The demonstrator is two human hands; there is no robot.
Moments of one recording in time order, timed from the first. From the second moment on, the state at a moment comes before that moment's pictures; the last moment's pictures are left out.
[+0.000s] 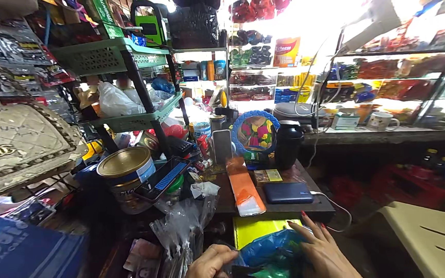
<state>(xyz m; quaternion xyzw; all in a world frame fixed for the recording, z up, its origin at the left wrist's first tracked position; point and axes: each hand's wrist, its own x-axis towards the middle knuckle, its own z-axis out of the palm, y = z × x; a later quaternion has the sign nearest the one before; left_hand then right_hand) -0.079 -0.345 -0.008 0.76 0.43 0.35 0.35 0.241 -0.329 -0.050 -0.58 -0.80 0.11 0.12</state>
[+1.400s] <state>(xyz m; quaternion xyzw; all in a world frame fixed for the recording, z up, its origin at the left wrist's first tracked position) -0.084 -0.341 -0.009 0.75 0.44 0.35 0.36 0.237 -0.332 0.021 -0.41 -0.86 0.00 0.31</state>
